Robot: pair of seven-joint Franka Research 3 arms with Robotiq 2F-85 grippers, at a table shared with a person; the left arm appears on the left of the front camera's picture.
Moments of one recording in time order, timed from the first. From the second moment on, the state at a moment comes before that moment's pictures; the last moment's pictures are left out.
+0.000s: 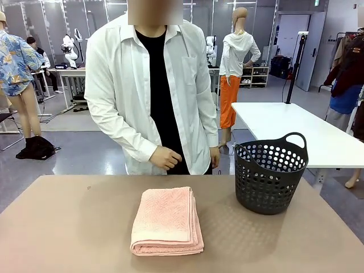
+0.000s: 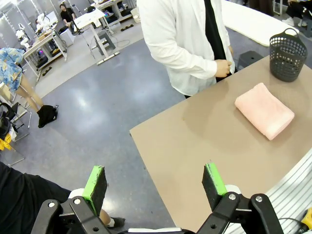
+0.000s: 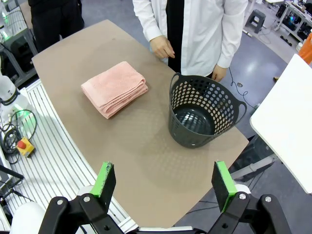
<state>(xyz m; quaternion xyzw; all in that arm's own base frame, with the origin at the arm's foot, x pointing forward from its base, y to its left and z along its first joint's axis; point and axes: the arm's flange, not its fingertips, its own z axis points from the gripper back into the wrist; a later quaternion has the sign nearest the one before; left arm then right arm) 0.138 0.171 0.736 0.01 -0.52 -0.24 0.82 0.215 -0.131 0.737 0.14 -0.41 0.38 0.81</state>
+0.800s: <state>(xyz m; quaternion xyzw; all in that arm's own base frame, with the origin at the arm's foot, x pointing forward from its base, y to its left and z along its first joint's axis) 0.138 0.171 0.736 0.01 -0.52 -0.24 0.82 0.215 -0.131 0.737 0.14 -0.41 0.38 0.81</state>
